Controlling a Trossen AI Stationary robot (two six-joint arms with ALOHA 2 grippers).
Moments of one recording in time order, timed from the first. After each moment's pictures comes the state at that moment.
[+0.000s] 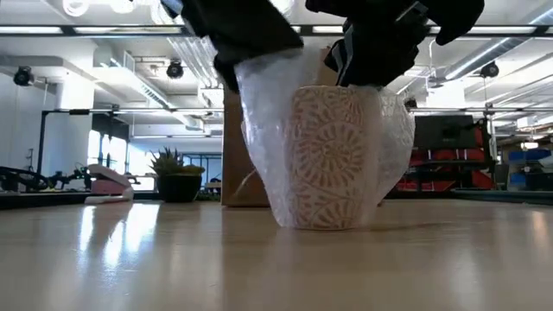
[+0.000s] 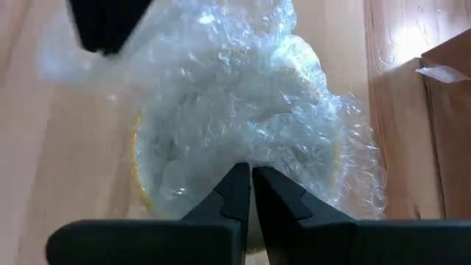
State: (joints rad) left arm -0.33 1.69 1.13 -0.05 -0.02 -0.35; right arm 0.37 1.84 1.25 -0.51 0.24 0.18
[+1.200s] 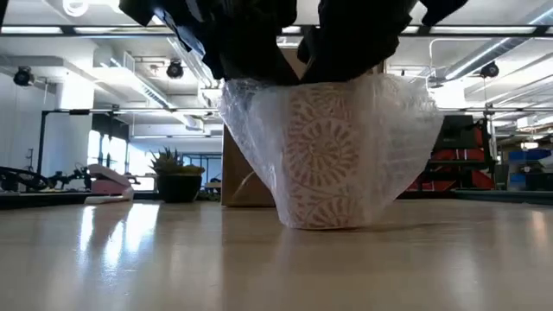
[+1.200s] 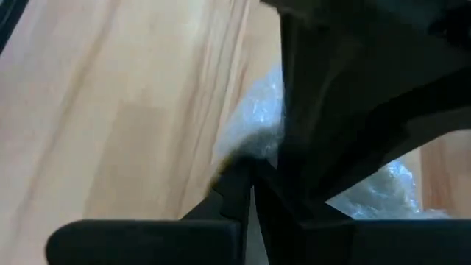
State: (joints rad) left arm -0.28 1.73 1.12 -0.06 -0.06 -0.37; right arm 0.38 1.93 1.32 -0.43 0.16 0.11
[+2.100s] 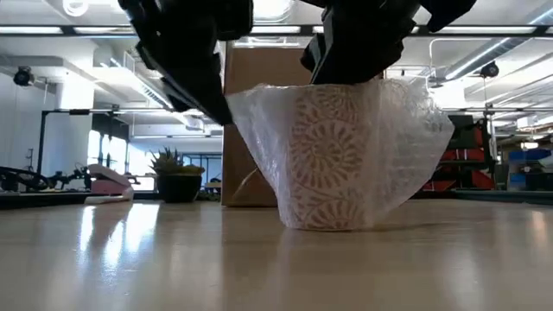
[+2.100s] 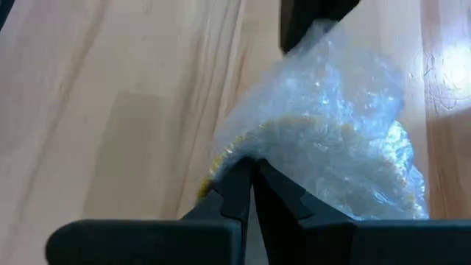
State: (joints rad) left arm -0.34 1.67 1.13 -0.34 -0.11 -0.48; right arm 0.38 1.93 1.32 -0.44 0.16 0.14
